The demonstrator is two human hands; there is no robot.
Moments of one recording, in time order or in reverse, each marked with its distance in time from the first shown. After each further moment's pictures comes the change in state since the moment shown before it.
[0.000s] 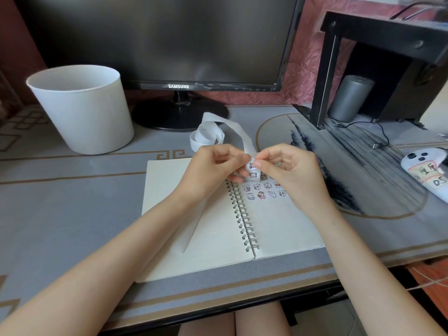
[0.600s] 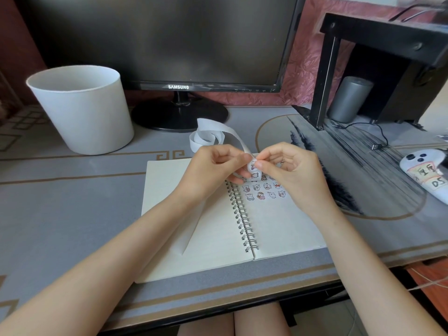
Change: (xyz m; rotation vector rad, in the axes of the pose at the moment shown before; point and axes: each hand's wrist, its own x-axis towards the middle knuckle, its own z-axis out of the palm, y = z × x) left_hand -0.001 0.003 0.000 -0.026 -0.018 -0.013; right_hand 0.000 0.002 -0.005 -0.059 -0.013 -0.040
